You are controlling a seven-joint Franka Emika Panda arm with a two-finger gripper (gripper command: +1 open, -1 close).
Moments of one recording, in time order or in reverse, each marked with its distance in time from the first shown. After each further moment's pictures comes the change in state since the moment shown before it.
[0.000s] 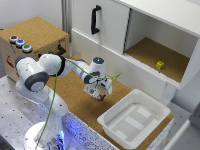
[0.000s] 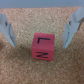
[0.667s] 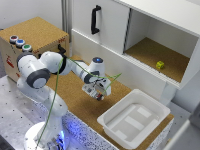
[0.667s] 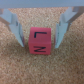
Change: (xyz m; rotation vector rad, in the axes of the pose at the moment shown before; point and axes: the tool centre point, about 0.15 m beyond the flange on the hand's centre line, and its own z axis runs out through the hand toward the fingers) arm -0.010 0.007 0.008 -0.007 -0.023 0.084
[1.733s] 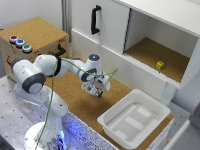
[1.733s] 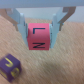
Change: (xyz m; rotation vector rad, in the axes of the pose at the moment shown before) arm 0.031 -0.054 -0.084 0.004 0.221 -0.228
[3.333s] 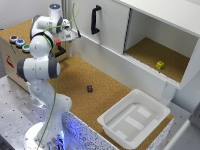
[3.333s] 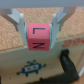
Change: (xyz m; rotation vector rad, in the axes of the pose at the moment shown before) arm 0.097 -0.425 -0.180 0.284 -0.009 -1.148
